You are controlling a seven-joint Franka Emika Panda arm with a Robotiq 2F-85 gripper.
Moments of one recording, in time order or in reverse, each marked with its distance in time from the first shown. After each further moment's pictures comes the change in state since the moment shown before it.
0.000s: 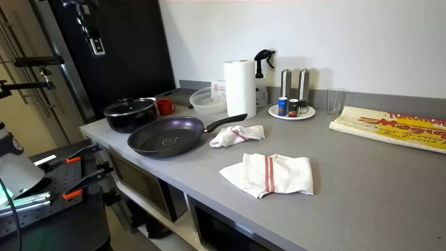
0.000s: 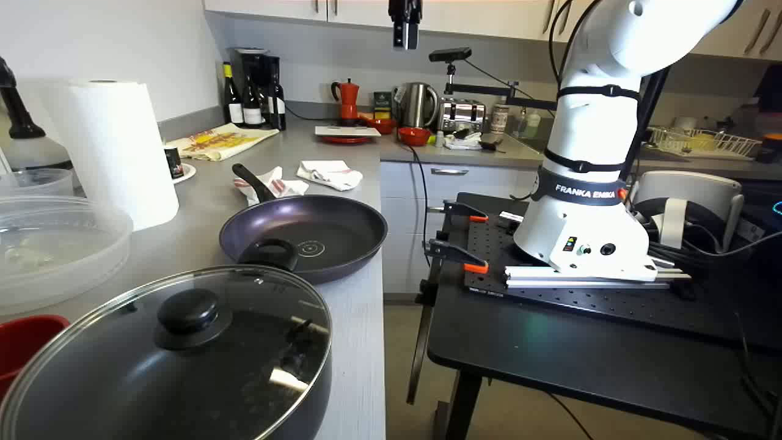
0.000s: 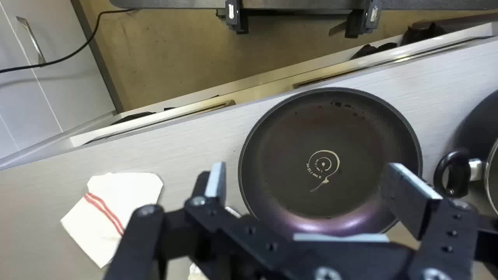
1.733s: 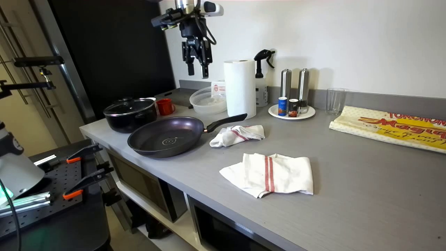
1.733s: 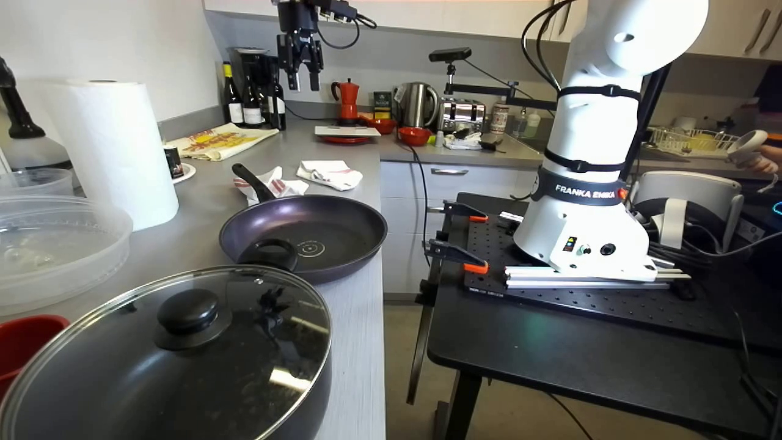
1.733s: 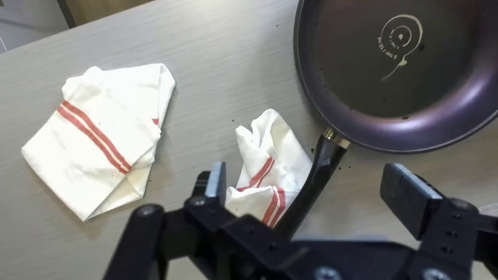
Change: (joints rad) arm -0.039 0.950 -0.162 0.678 0.104 0.223 -0.212
